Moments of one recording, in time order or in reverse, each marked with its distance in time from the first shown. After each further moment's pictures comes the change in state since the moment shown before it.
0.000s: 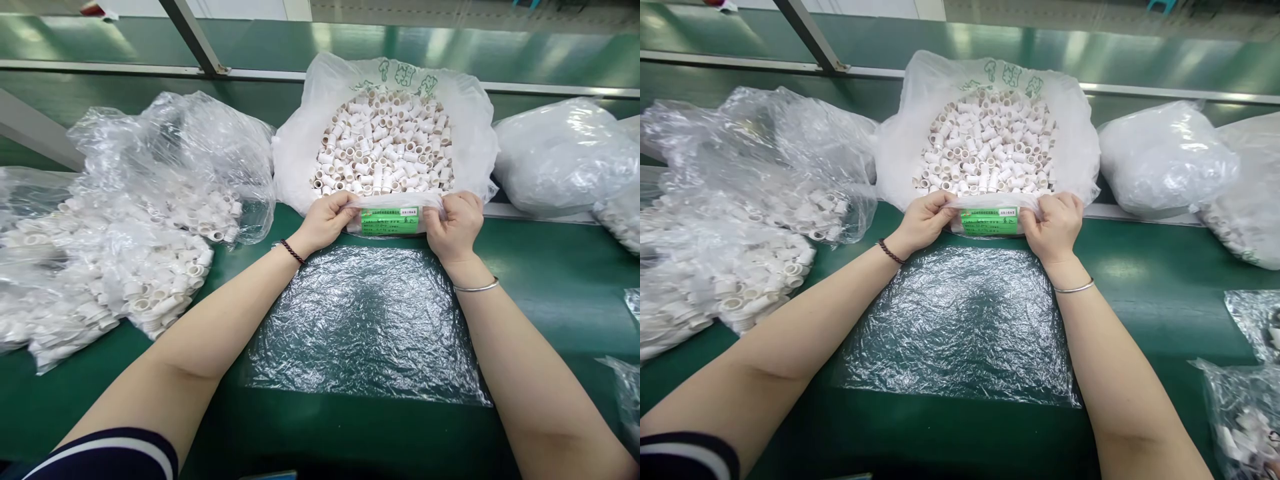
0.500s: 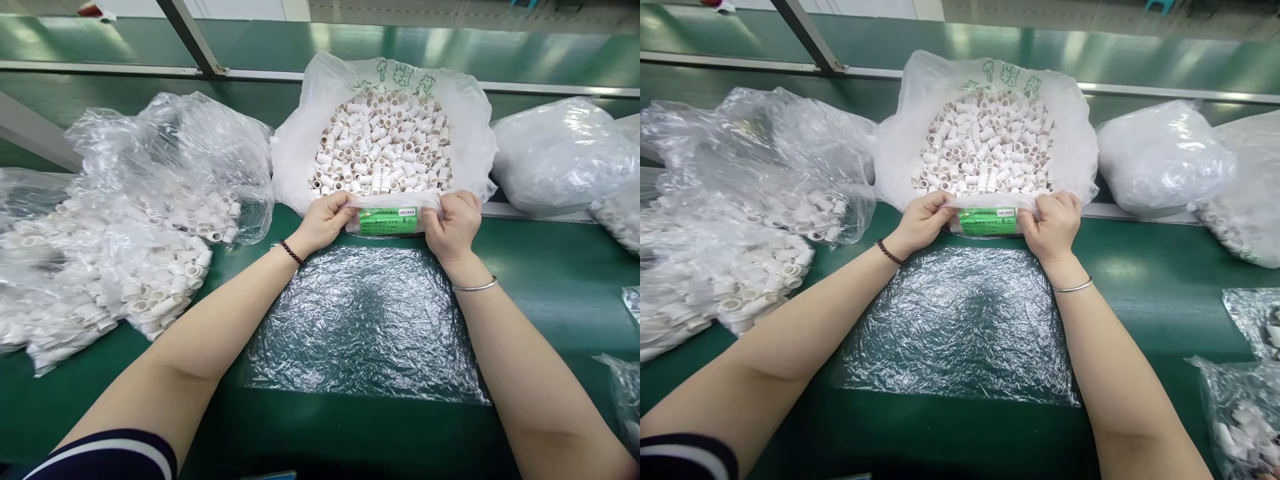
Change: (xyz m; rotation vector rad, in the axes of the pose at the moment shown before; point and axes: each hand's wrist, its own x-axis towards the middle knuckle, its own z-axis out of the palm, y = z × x) left_hand 0.000 0.001 0.000 -0.006 -0.001 -0.013; right_hand 0.000 -0.001 -0.001 -0.026 -0.036 0.010
